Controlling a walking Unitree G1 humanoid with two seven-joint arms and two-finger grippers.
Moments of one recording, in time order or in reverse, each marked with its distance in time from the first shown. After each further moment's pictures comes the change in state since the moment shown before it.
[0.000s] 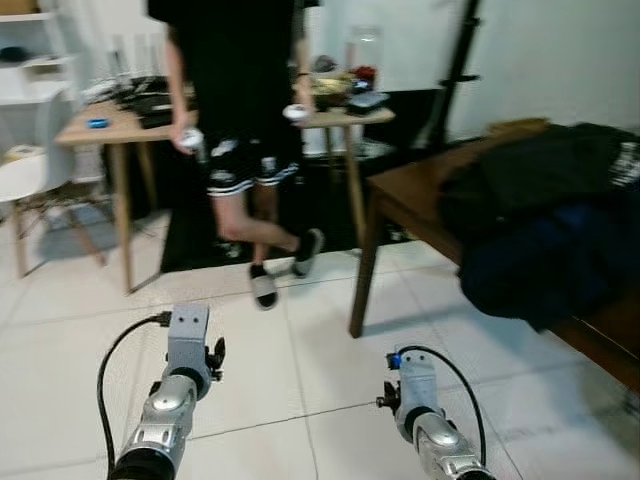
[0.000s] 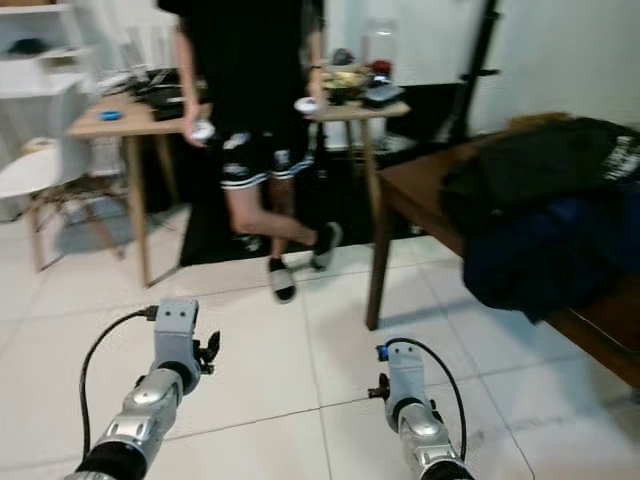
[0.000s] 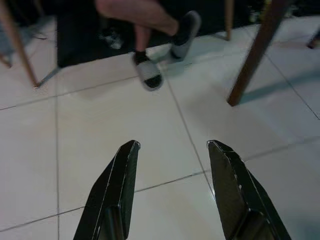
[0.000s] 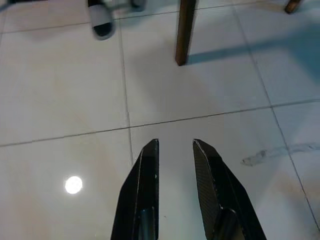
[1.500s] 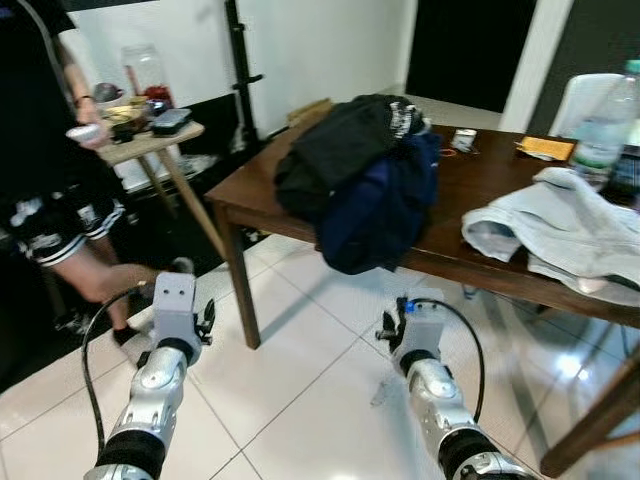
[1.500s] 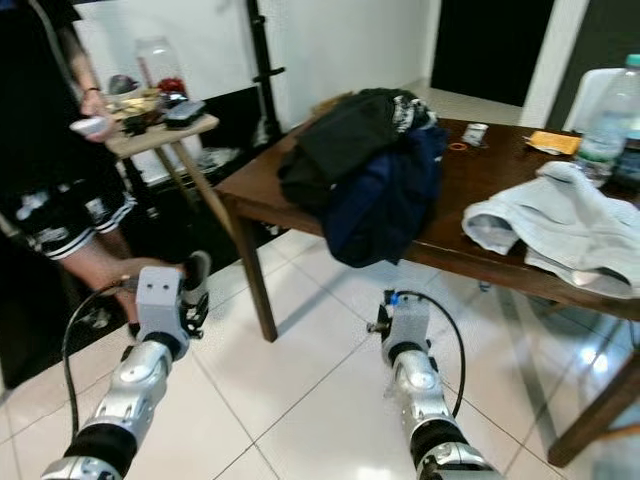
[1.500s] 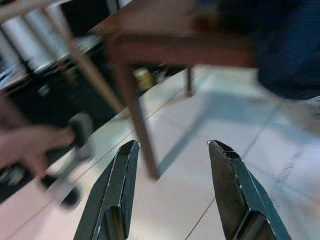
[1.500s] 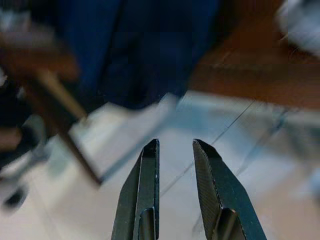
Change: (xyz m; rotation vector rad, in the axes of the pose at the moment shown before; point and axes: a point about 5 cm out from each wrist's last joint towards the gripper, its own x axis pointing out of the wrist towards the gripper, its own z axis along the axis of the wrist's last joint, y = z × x) left arm 0.011 0.006 0.059 0.012 -0.252 0.003; right arm 0.005 -0.004 0.103 0.085 -0.466 -0.034
